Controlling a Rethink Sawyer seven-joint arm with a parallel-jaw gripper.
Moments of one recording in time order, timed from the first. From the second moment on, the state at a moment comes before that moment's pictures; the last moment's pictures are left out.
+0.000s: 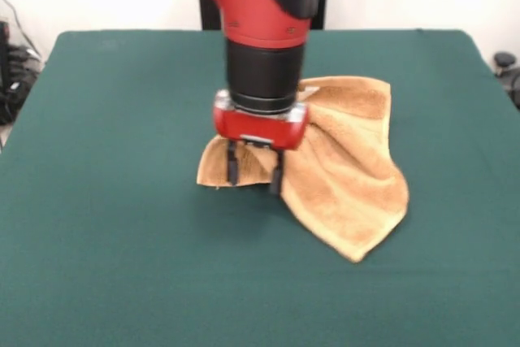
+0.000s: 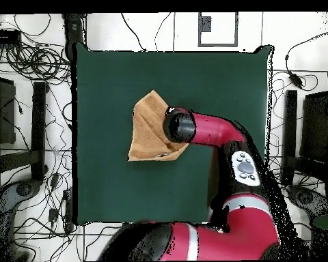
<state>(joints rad) -0.23 -0.39 0.02 1.42 -0.14 0.36 1.90</state>
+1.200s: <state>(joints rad) -0.16 -0.32 0.00 1.42 -0.13 0.20 1.90</state>
